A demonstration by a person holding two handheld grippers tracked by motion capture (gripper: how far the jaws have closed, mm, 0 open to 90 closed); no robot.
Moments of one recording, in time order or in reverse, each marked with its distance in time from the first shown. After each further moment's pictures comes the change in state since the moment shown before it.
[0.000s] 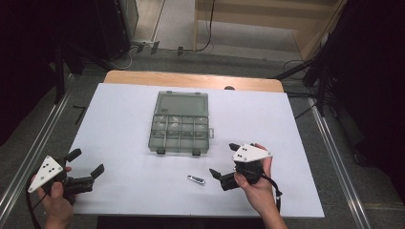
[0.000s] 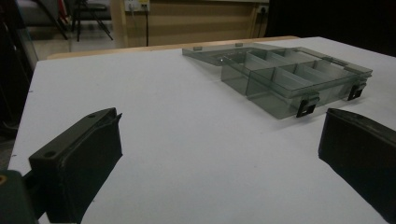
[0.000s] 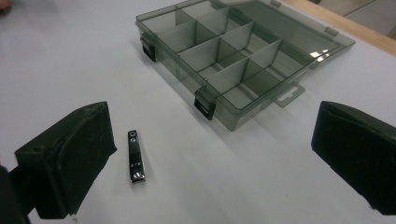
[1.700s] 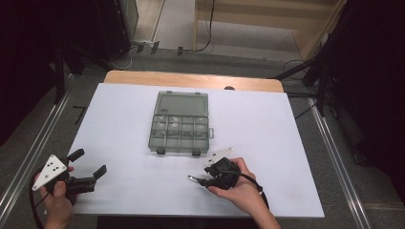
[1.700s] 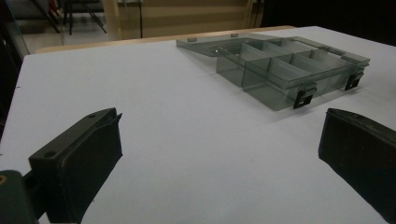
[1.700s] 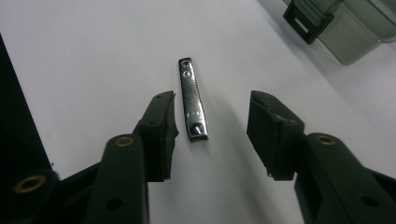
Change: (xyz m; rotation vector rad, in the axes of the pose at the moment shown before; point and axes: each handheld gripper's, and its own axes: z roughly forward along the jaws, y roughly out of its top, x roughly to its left) left arm -0.001 0.000 0.004 0.034 -0.018 0.016; right arm 0.024 -0.002 0.057 0.403 0.170 0.018
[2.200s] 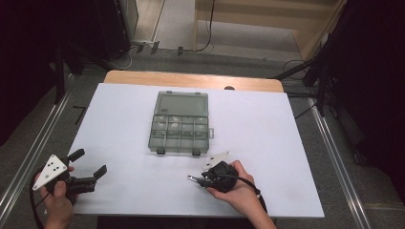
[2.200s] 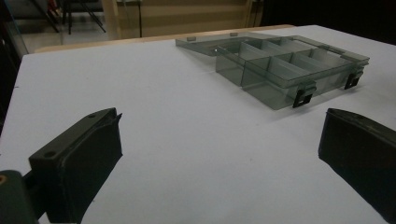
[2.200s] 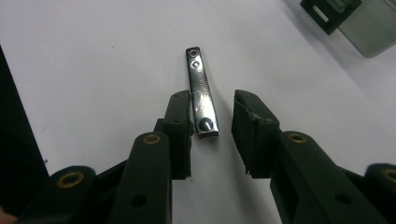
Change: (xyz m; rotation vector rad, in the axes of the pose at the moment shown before) left arm 0.000 0.000 0.000 0.005 -0.001 0.005; right arm 0.006 -0.005 0.010 0.007 -0.002 -0.025
